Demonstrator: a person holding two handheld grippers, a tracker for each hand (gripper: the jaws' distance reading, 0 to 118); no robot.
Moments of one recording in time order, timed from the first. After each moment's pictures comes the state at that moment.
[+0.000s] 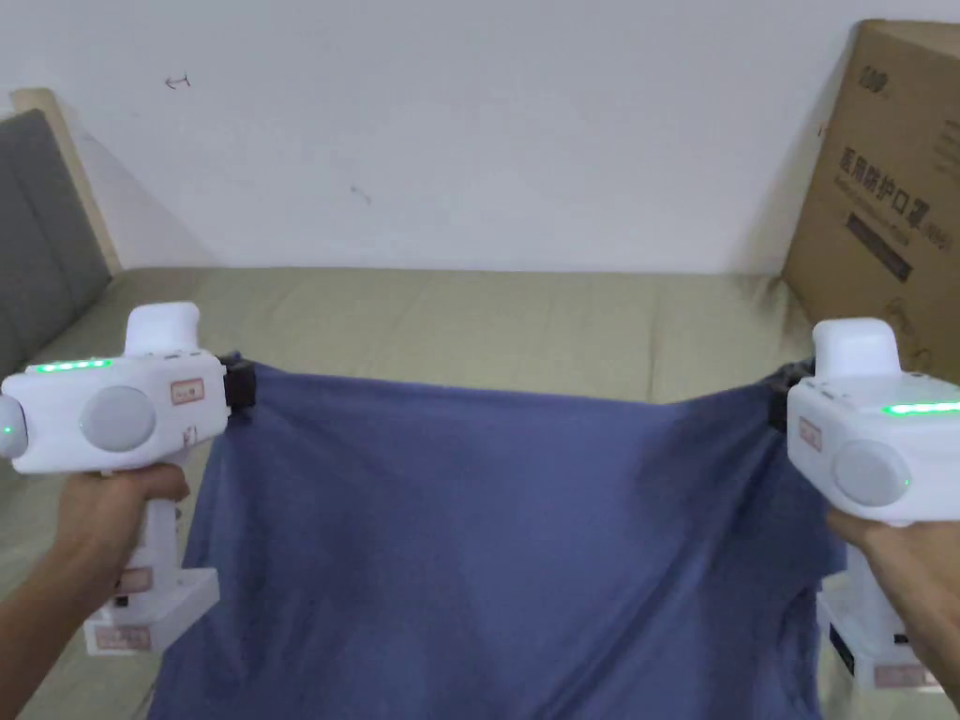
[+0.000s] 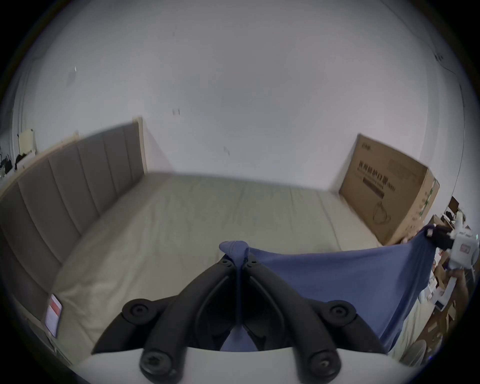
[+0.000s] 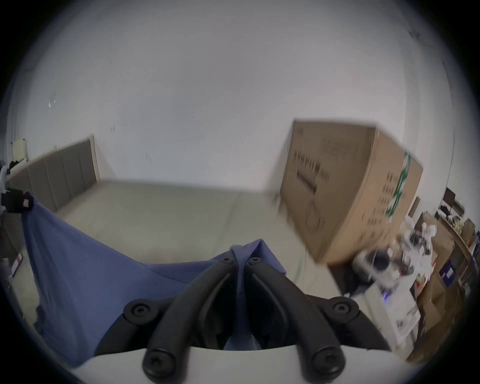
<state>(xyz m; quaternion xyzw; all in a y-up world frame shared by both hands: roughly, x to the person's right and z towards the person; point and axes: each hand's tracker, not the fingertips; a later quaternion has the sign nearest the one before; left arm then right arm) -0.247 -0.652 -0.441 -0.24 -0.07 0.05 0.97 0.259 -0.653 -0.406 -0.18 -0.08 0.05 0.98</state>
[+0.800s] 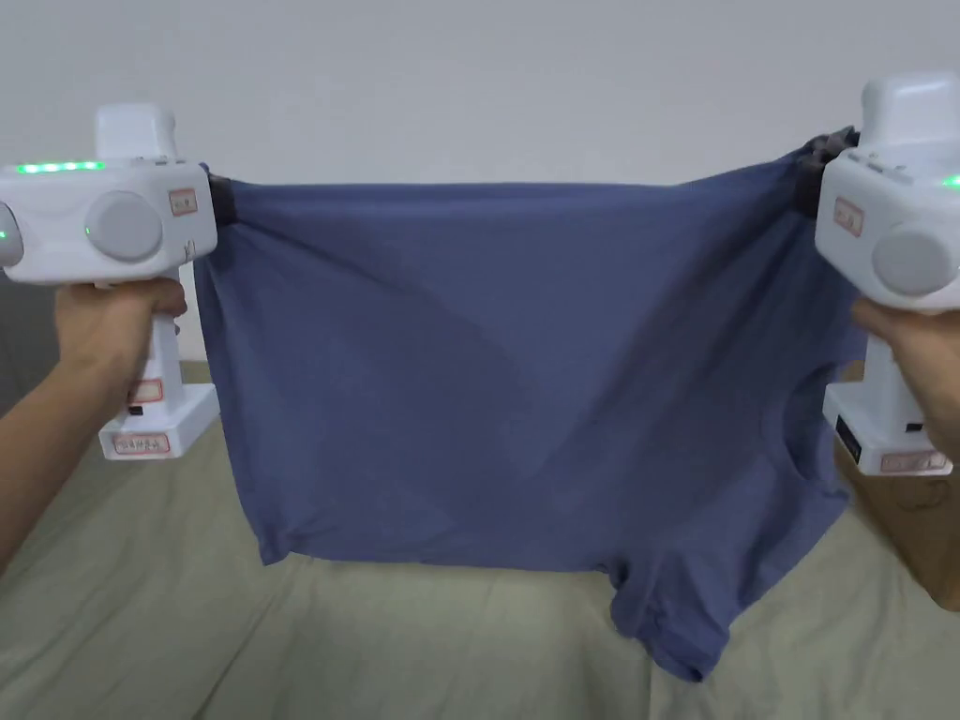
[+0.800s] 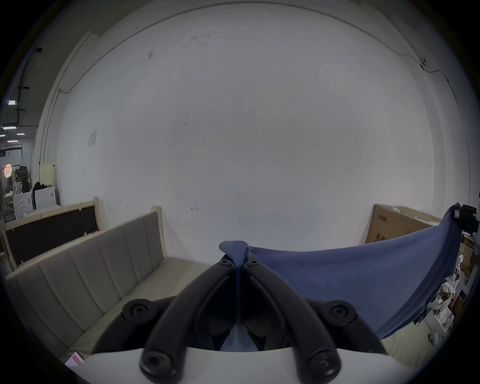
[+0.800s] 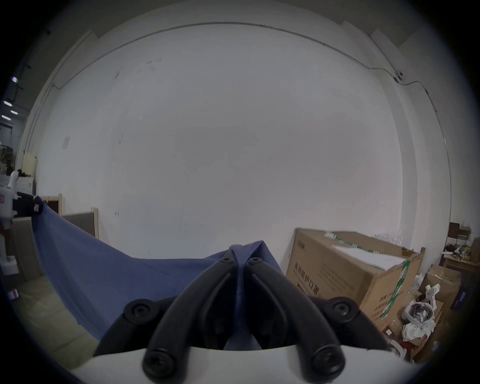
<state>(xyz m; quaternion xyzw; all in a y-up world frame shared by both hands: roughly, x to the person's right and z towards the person) -0.249 -0.505 -0.524 -0.07 -0.01 0.04 1.00 0.248 -0.484 -0.490 0.01 -0.06 0.08 1.00</state>
